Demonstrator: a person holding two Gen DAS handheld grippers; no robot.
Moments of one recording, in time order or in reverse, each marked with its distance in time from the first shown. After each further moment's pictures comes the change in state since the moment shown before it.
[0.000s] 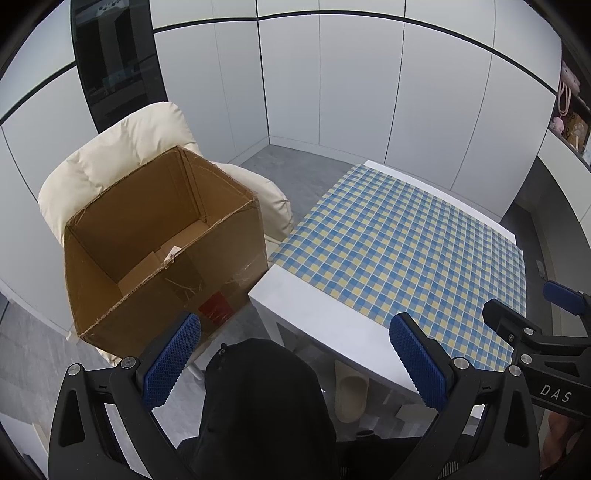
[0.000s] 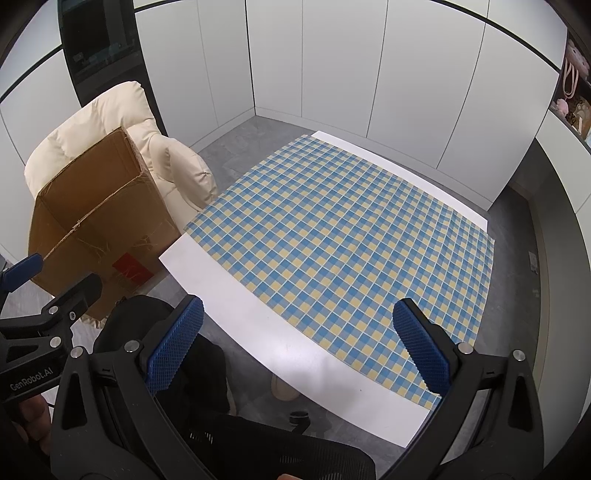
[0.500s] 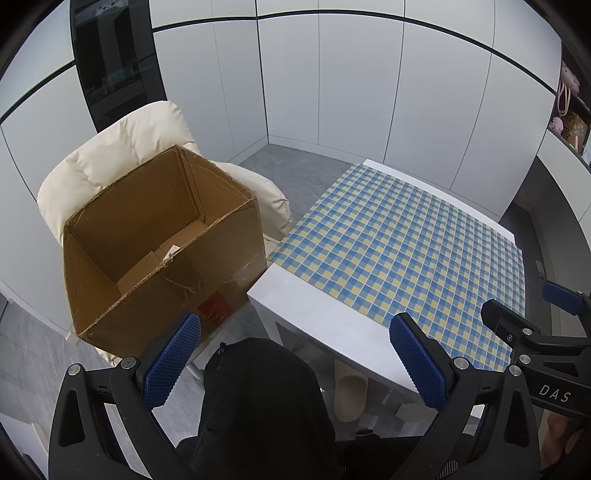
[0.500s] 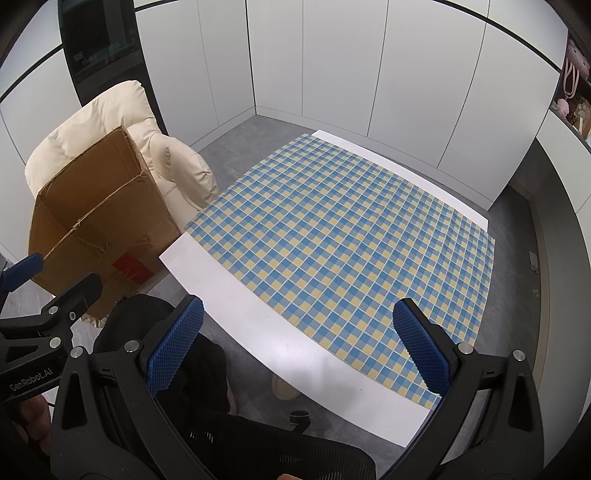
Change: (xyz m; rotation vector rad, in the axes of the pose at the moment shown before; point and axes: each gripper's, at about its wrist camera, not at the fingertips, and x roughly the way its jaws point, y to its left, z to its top) left arm 0.000 0.001 -0.001 -0.003 0.003 -0.003; right arm -0.001 0.001 0.000 -0.001 0.003 0.003
